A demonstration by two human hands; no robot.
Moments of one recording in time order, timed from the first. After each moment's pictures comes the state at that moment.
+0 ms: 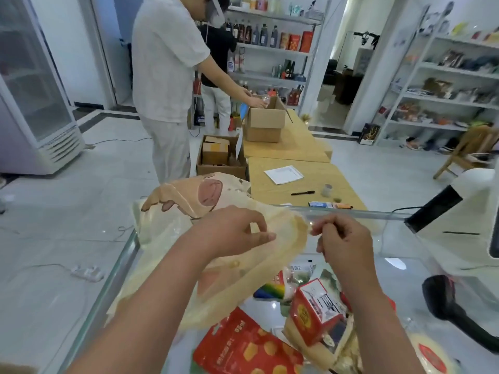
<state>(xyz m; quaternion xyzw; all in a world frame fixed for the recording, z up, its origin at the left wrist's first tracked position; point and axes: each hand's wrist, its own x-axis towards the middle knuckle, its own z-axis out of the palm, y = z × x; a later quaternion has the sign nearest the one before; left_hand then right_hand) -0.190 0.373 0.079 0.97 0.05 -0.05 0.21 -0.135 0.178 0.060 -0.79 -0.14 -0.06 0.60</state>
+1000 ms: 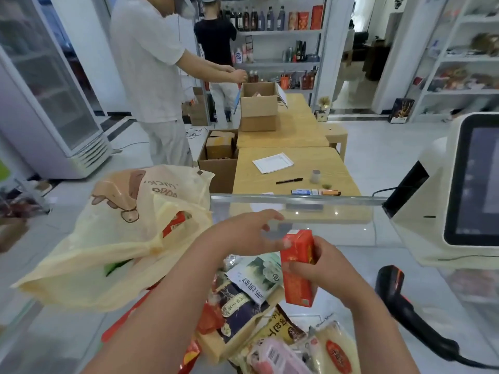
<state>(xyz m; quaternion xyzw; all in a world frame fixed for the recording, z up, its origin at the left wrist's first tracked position) -0.077 0.168 0.064 0.94 0.10 -0.15 0.29 -0.016 -0.013 -0.006 -0.79 -0.19 0.26 0.51</state>
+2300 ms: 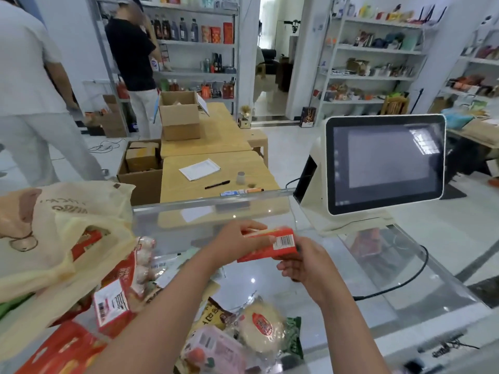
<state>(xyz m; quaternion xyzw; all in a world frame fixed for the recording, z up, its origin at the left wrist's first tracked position) -0.039 0.074 0.009 0.83 0.03 -0.06 0.55 -0.037 -0.105 0.009 -0.66 0.09 0.19 0.72</state>
